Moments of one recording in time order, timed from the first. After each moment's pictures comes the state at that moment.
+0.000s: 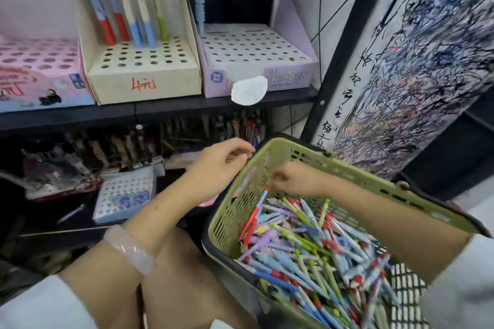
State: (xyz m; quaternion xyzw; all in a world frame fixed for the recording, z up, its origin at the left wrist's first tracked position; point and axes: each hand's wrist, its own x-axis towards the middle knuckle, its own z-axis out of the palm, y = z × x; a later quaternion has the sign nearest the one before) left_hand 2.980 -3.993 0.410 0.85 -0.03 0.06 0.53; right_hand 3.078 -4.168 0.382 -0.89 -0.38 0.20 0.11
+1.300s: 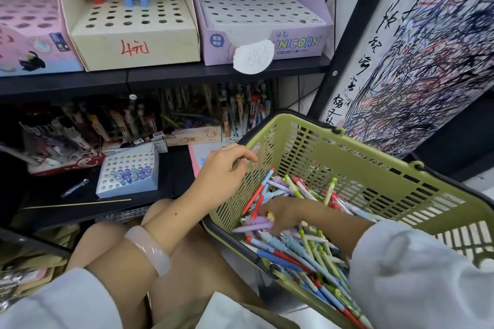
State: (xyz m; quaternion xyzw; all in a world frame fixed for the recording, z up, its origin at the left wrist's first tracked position) left_hand 2.965 -4.010 0.357 0.87 0.02 0.08 0.49; right_hand 3.053 -4.168 0.265 -0.82 -0.36 0.44 -0.03
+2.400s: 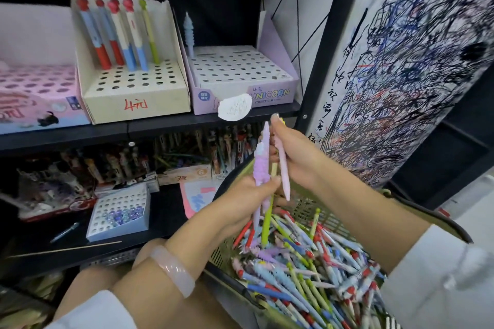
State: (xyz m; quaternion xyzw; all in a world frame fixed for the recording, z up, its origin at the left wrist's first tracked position) left_hand 2.979 -4.063 0.403 0.63 0.05 -0.10 0.76; right_hand 3.061 -4.151 0.453 -0.62 -0.06 0.24 0.74
